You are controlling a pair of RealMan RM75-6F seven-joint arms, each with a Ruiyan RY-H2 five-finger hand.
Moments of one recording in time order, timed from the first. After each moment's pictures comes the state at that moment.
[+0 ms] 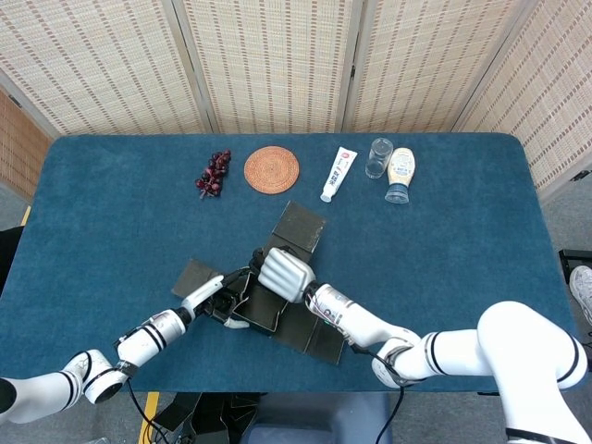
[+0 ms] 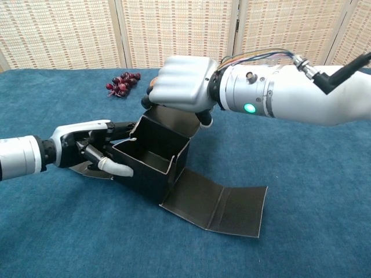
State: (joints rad) left arm -0.80 -1.59 0.05 -1.15 1.62 0.87 -1.35; right arm 1.24 -1.57 0.01 -1.51 -1.03 0.90 -1.07
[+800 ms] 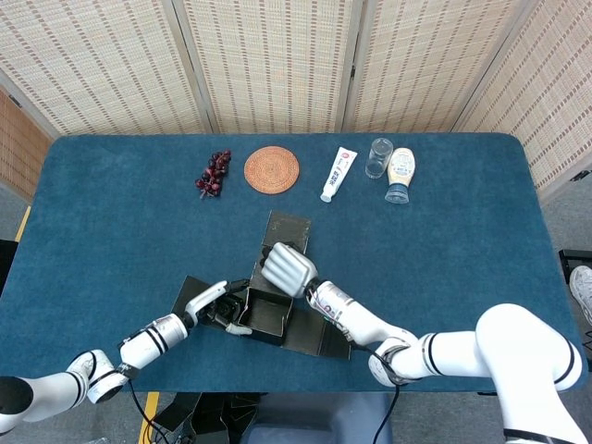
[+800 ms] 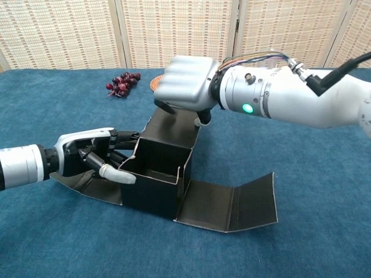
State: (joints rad) left arm -0.81 -1.66 0.12 -1.04 1.67 0.95 -1.51; right arm 1.21 -1.59 0.03 -1.49 -0.99 0.90 -1.09
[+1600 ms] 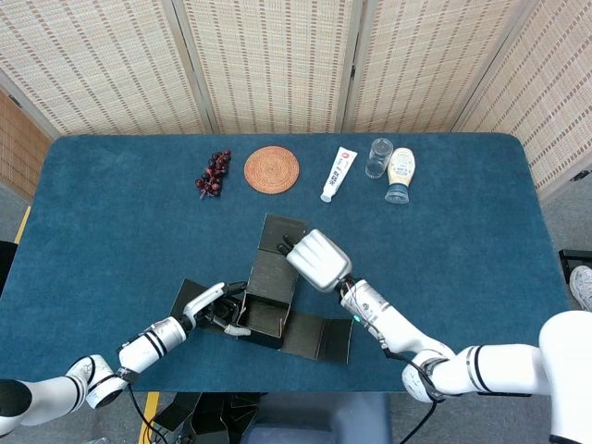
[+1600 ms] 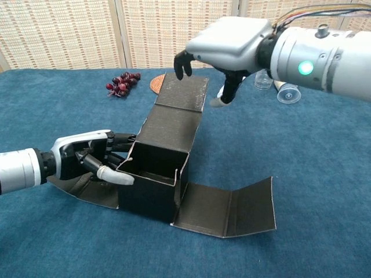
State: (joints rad) left arm -0.79 -1.66 0.13 -1.06 1.64 0.97 -1.51; right arm 1.05 -1.41 0.08 -1.72 -1.05 1.04 -0.79
